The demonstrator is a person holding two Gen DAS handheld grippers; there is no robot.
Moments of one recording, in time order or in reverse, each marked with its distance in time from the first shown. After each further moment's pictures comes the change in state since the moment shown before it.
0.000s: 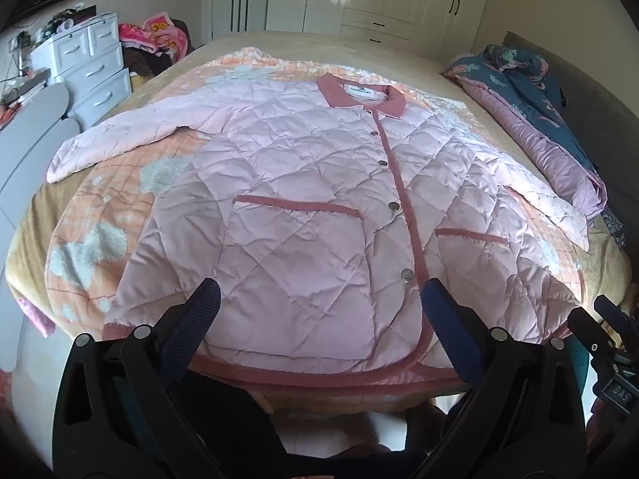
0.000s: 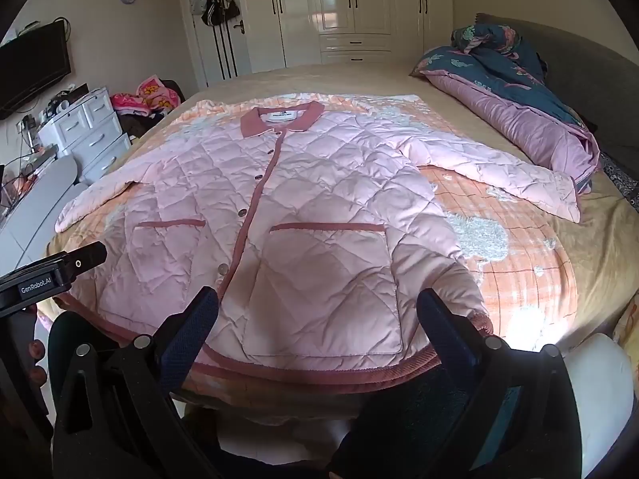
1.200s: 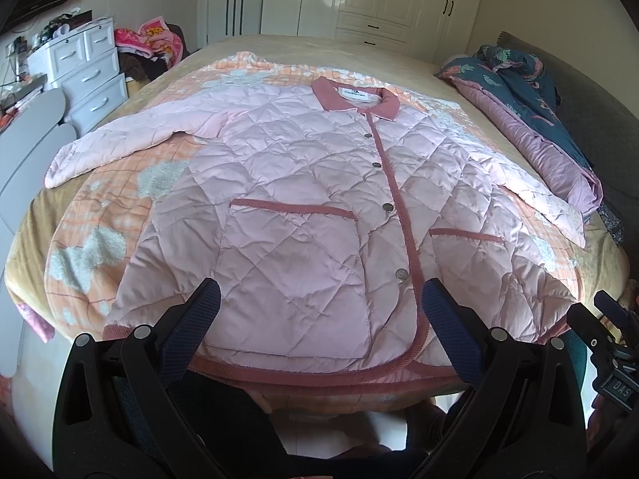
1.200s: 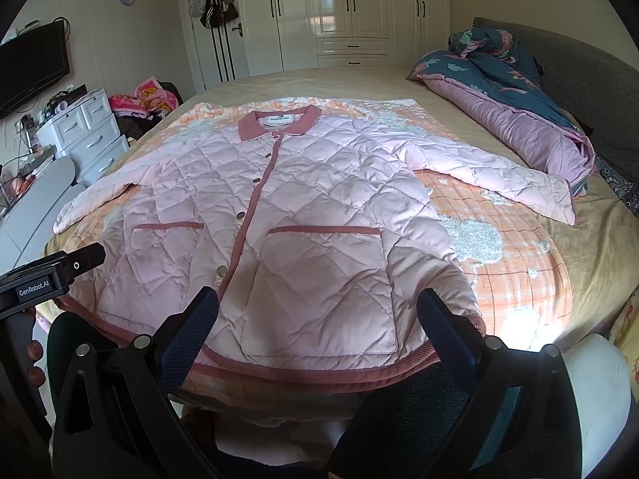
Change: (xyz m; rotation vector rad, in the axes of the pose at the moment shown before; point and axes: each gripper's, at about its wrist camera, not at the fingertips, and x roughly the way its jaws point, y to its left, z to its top) left arm -0.003 -0.006 0.005 0.003 -0.004 -0.014; right arm -0.007 -0.001 0.001 0.004 -0.011 -0.007
